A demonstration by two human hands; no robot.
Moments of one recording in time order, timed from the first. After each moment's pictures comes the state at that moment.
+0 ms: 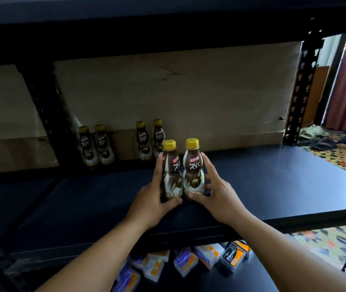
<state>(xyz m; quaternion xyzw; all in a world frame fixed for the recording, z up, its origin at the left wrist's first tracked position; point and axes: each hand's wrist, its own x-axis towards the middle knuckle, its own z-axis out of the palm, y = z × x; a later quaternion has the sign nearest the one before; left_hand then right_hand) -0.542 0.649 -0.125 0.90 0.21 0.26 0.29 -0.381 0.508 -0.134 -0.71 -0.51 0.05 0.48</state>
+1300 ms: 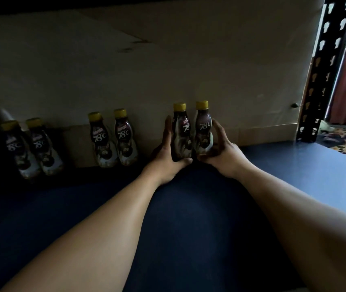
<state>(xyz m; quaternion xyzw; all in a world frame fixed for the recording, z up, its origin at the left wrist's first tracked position) -0.316 0.748 -0.142 0.87 0.15 0.31 0.34 -0.175 0.599 -0.137 -0.75 -0.46 0.01 0.48</state>
